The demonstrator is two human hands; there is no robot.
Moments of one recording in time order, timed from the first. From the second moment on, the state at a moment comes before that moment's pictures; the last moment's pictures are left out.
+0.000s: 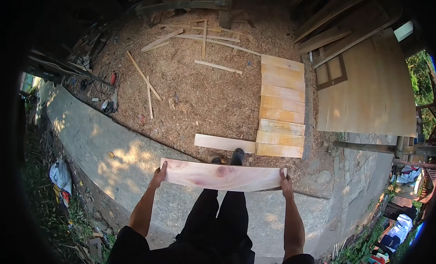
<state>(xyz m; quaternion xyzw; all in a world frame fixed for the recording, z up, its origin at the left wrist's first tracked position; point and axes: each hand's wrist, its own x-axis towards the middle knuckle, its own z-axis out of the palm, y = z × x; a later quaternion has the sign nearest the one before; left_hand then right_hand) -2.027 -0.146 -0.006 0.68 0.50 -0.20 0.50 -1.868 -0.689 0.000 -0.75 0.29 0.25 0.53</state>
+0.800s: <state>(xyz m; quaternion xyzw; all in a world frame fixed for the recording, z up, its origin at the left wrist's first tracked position) -1.857 -0.107 -0.344 0.70 0.50 -0.21 0.46 -1.714 -0.644 -0.358 -0.71 0.29 0.29 0.57</state>
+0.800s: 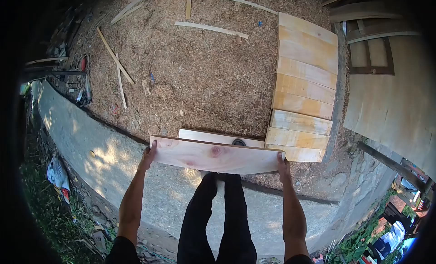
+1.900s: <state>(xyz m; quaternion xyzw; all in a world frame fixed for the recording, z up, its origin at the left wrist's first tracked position) -1.850 -0.059 -0.692 0.63 0.31 -0.02 0.71 -1.692 -0.640 -0.658 -0.87 0.24 0.21 0.38</state>
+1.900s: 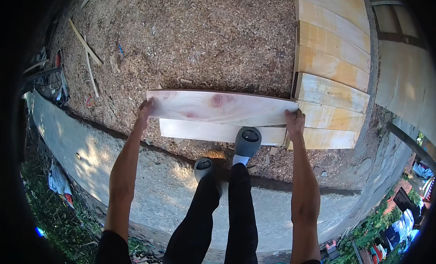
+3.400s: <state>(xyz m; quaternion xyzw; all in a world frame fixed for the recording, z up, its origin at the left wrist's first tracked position) -1.738 -0.212 -0.700 0.97 0.01 -0.04 0.22 -1.636 -0.567 -0.678 -0.90 -0.35 0.20 -0.16</state>
